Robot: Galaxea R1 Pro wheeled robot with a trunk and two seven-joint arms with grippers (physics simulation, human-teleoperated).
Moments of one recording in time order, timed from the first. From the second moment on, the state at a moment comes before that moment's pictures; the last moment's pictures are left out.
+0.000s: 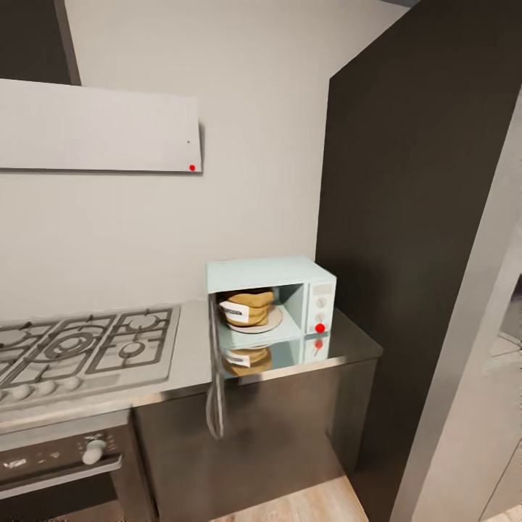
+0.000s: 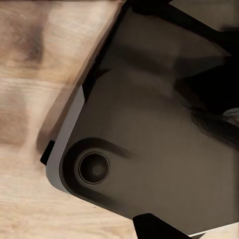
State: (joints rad) left arm 0.00 -0.05 0.05 -0.09 0.42 -0.01 0.01; right arm -0.30 -0.21 0.05 0.03 0.05 0.07 0.29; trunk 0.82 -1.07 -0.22
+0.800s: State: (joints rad) left arm 0.00 -0.05 0.05 -0.10 0.42 -0.01 0.01; right arm -0.30 -0.21 0.05 0.03 0.05 0.06 0.29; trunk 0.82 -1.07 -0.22
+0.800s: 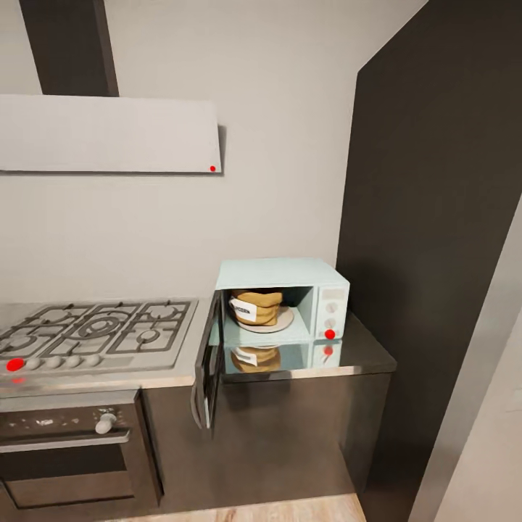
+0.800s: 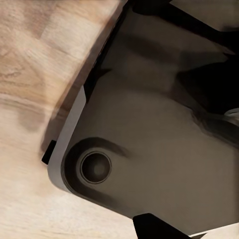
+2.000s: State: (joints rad) left arm -0.11 0.12 0.05 -1.41 0.36 0.51 0.01; right arm -0.30 -0.20 0.05 0.03 0.05 0.05 0.24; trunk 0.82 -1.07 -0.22
